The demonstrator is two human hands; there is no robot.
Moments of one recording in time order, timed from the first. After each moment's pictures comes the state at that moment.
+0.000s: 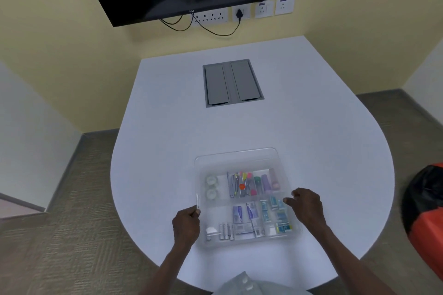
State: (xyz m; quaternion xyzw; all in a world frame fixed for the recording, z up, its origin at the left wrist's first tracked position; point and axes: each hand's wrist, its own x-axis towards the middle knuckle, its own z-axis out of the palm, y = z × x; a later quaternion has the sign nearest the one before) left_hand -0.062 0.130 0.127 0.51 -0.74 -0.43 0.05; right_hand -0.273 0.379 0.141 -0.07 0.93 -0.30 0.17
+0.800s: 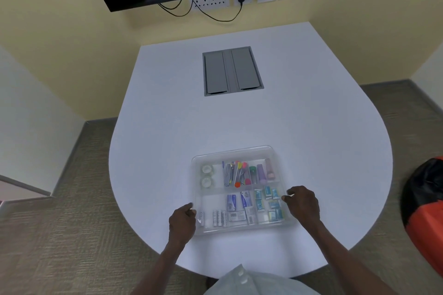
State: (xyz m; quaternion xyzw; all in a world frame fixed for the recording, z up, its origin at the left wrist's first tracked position) left_hand -0.046 0.153 0.123 0.52 -0.76 -0.40 -0.02; right_hand -0.266 0.391 0.132 -0.04 0.94 -0.25 0.21
